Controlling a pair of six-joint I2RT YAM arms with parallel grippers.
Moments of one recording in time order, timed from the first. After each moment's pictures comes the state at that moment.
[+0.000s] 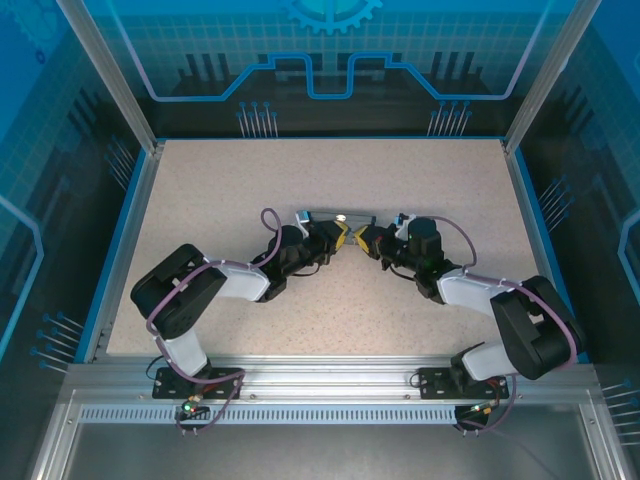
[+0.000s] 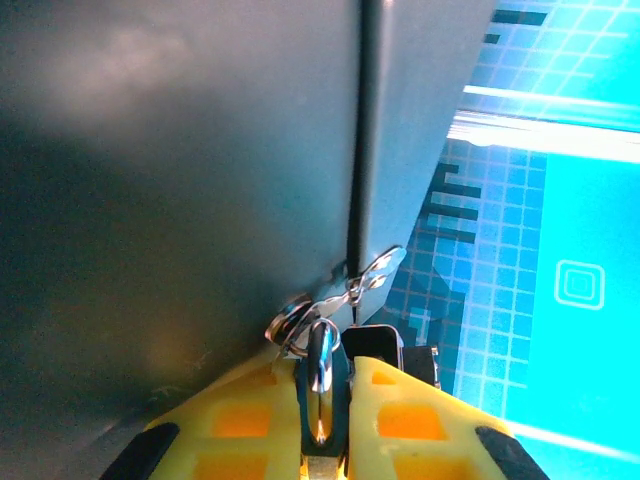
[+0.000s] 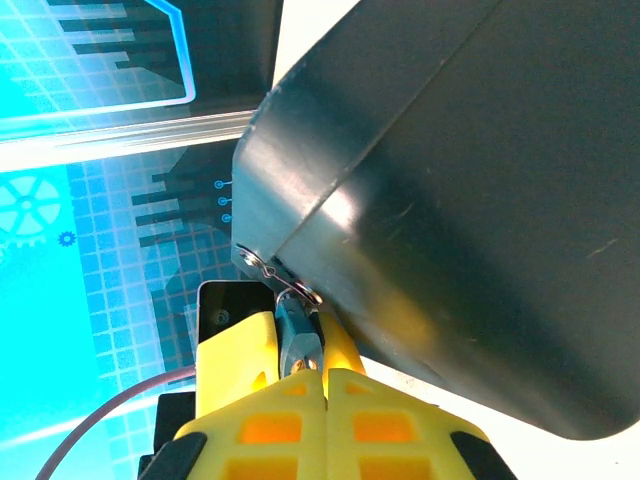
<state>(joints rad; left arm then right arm) -0.67 1.75 0.68 0.90 0.12 -1.65 0.42 1.42 0.51 0.58 -0.43 1.48</state>
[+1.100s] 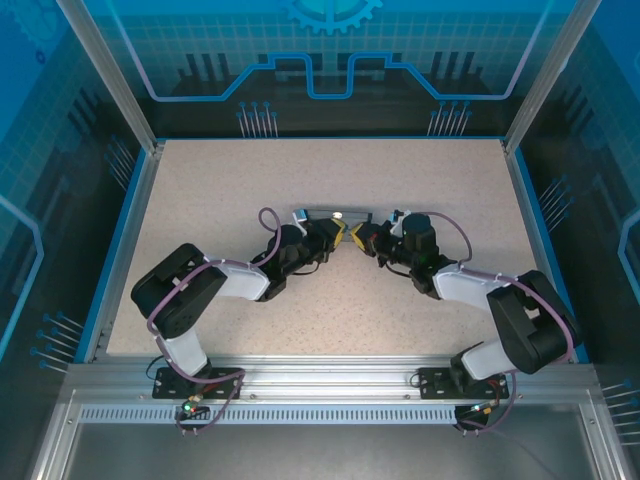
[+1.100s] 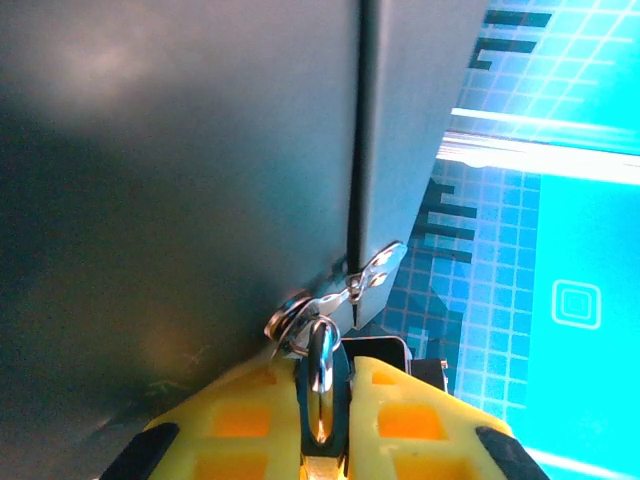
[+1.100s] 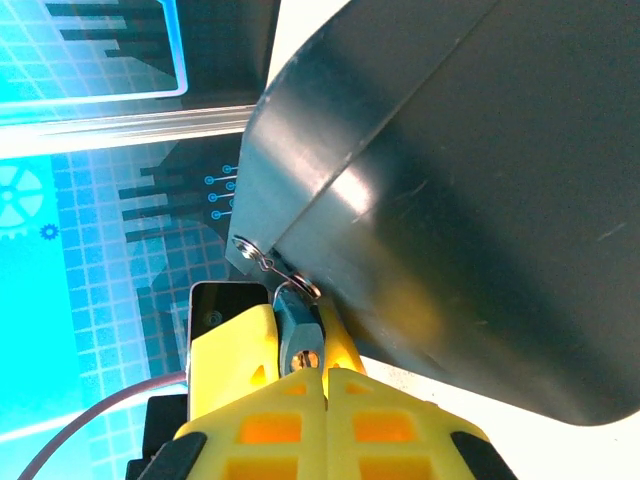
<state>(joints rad) -0.67 1.75 0.68 0.91 0.09 -1.64 0.44 1.44 0.56 0.54 -0.41 1.45</state>
